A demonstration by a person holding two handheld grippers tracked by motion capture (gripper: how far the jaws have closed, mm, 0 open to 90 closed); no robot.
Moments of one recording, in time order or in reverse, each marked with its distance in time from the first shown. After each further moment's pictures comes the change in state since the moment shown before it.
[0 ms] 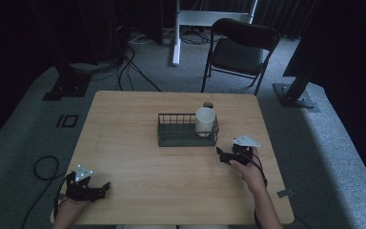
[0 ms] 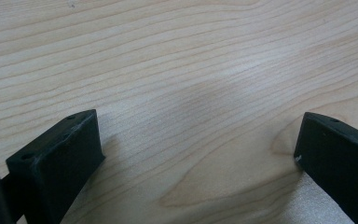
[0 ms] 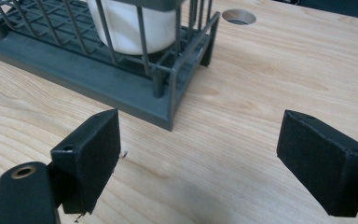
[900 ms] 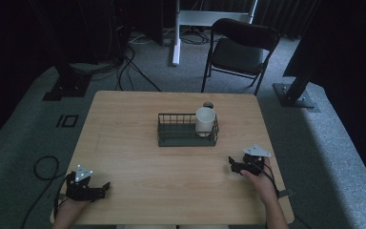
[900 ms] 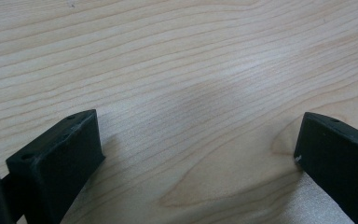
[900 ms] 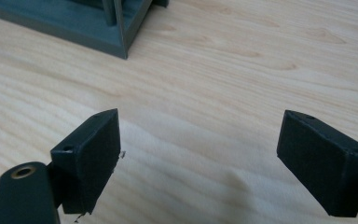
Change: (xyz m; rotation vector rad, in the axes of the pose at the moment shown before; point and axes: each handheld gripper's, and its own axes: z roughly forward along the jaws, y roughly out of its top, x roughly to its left) left arm 0.000 0.000 0.000 0.000 0.000 0.000; right arm -0.020 -0.036 -0.027 0.087 -0.087 0.008
